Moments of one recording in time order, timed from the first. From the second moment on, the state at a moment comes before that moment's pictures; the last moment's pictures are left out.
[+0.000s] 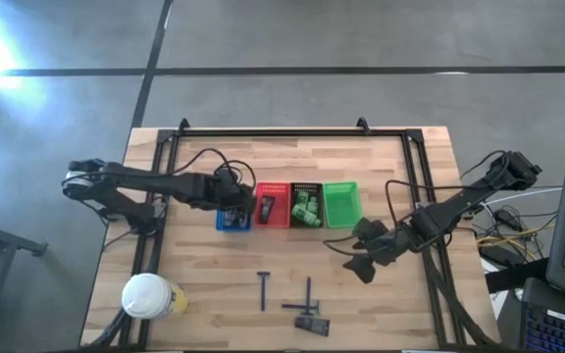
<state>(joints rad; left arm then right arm) 0.03 1.38 0.94 -0.76 -0.38 -1.23 0.51 1.21 0.84 -0.56 0.21 1.15</state>
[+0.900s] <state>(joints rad) 0.03 1.38 0.94 -0.67 -0.37 -1.32 0.56 1.21 0.82 -0.57 0.32 1.26</state>
